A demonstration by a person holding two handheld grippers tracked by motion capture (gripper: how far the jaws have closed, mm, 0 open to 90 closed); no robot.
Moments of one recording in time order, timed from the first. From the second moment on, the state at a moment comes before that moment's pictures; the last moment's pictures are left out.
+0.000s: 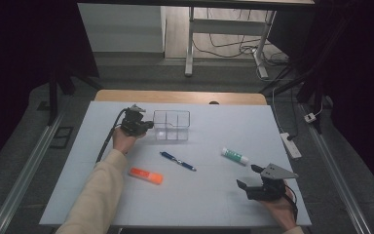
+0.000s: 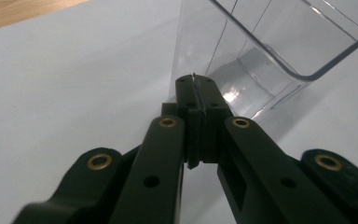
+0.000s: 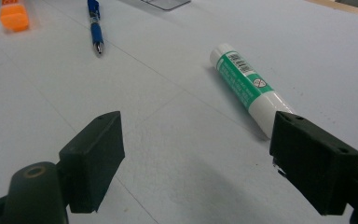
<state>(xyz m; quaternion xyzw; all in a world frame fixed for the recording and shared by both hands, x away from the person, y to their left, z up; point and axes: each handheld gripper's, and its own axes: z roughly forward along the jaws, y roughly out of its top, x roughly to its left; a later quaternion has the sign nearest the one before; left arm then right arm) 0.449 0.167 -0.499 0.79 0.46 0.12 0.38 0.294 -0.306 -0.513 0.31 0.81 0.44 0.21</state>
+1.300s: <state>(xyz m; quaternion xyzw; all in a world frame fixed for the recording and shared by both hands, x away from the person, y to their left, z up) 0.457 0.129 -0.495 0.81 0.44 0.11 0.38 0.294 -0.307 -0.512 0.31 0.81 0.44 0.21</state>
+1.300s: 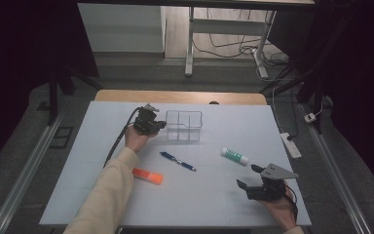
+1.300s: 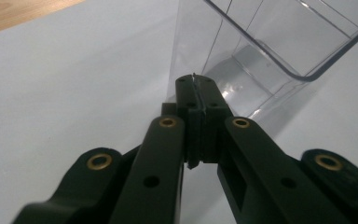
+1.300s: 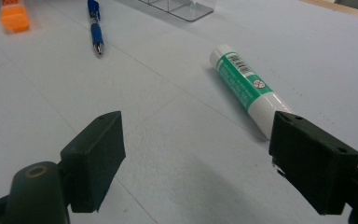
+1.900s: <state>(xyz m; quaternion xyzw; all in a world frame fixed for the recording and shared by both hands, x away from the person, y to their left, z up) 0.430 0.148 -0.479 0.80 0.41 0.14 0.40 0.294 -0.307 -0.512 0.31 0.81 0.44 0.21</state>
